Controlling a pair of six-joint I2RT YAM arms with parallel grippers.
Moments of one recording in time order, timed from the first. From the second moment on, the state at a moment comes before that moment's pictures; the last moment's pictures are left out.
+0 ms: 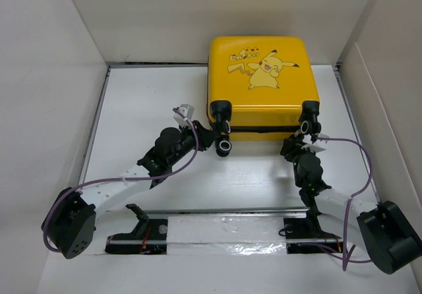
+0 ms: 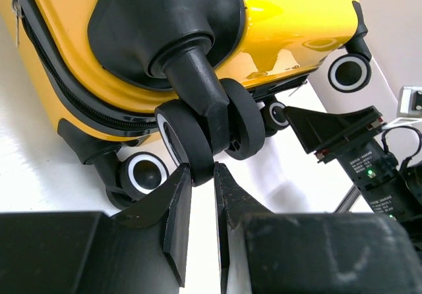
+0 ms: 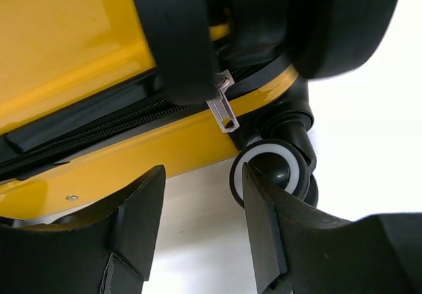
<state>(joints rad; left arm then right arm) -0.72 1.11 0.55 0.40 0.02 -0.62 0.41 0.98 0.05 0.81 0.54 0.45</state>
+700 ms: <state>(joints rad) -0.73 1.06 0.54 0.52 0.09 -0.59 0.30 1.30 0.16 1.18 0.42 0.12</state>
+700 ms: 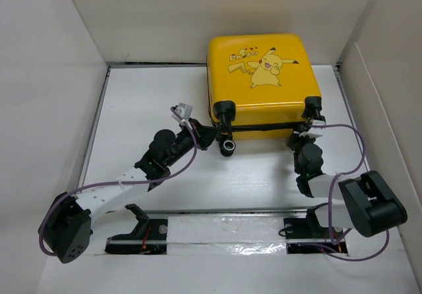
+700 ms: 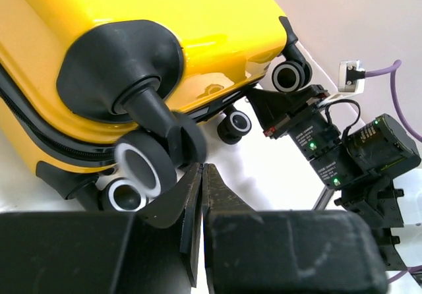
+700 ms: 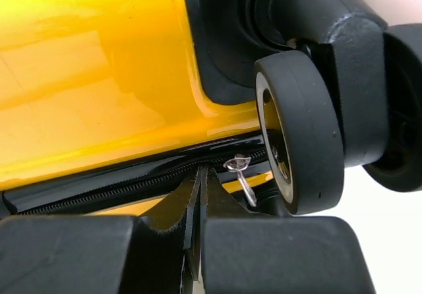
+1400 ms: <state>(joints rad) -0.72 1.07 0.54 0.52 0.11 -0.58 0.97 1.34 0.34 0.99 0.31 0.23</state>
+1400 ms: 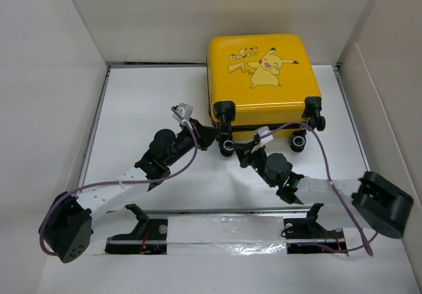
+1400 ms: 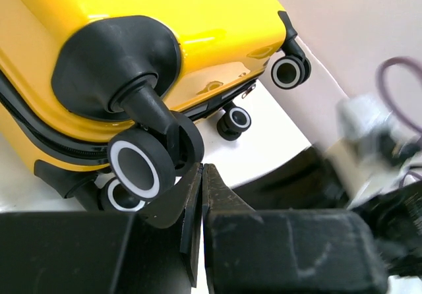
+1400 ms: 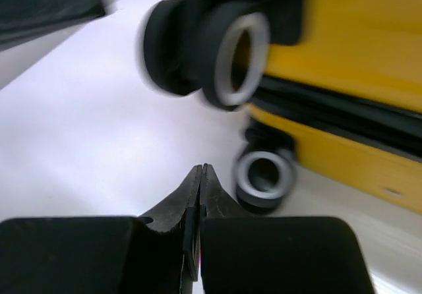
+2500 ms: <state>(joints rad) -0.71 1.04 0.54 0.48 0.10 -0.57 0.05 1.07 0.22 0.67 -0.01 0.23</state>
